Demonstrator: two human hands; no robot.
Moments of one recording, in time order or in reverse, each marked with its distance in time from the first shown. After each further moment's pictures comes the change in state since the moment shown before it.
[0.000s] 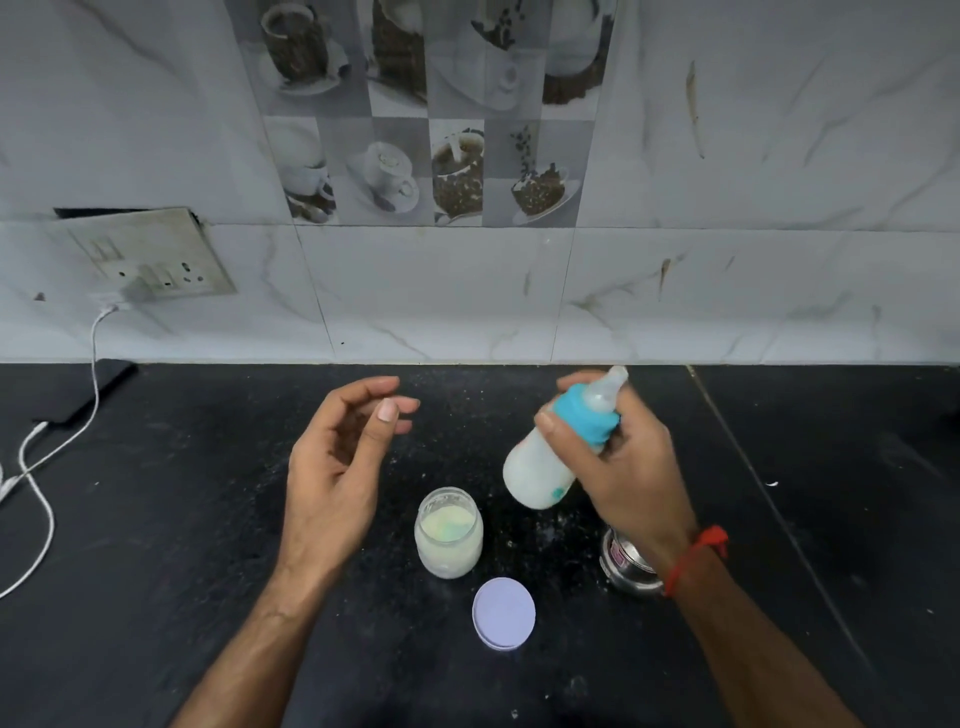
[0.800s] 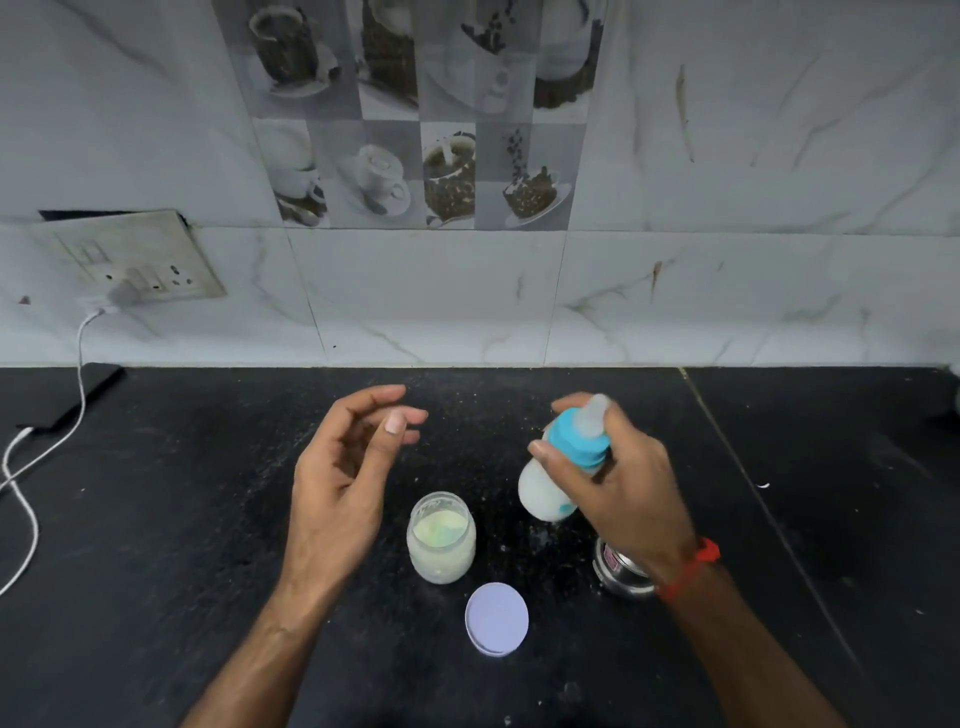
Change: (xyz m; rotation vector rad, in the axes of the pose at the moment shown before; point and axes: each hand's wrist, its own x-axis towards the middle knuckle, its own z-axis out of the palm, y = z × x) left_hand -0.005 0.001 0.010 -0.006 -0.029 0.006; right_hand -0.004 0.016 -0.008 -0.285 -0.043 -0.042
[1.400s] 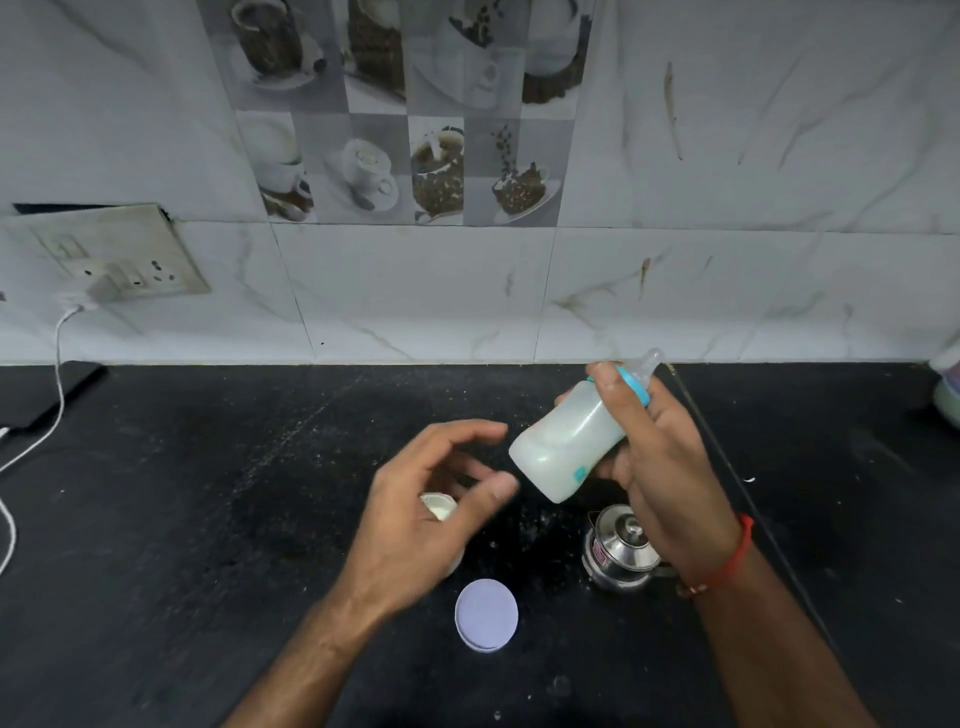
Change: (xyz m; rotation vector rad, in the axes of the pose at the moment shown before) left_hand -0.020 -0.003 0.038 0.058 -0.336 0.016; right_hand 0.013 -0.026 -0.025 0.631 -0.018 0.454
